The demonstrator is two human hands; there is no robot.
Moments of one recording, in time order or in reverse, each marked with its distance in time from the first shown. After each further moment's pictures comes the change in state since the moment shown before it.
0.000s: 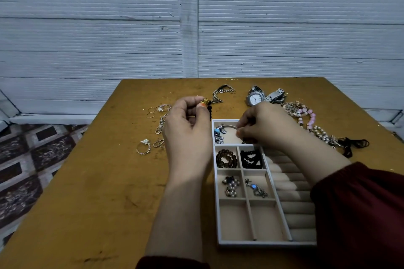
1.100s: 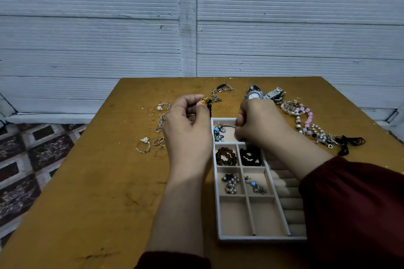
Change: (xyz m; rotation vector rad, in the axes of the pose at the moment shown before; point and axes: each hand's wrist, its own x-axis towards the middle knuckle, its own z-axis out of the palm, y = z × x) left_hand 0.001 -0.001 0.000 0.007 0.010 0.009; right_hand 0.006 -0.007 0.012 -0.197 0.118 -0.038
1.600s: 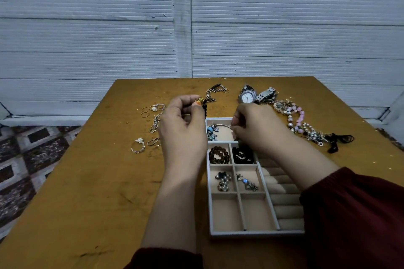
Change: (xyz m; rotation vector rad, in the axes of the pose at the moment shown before) left_hand -0.003 0.000 0.002 0.007 -0.007 0.039; right_hand -0.016 0.006 -0.005 0.038 0.027 -0.068
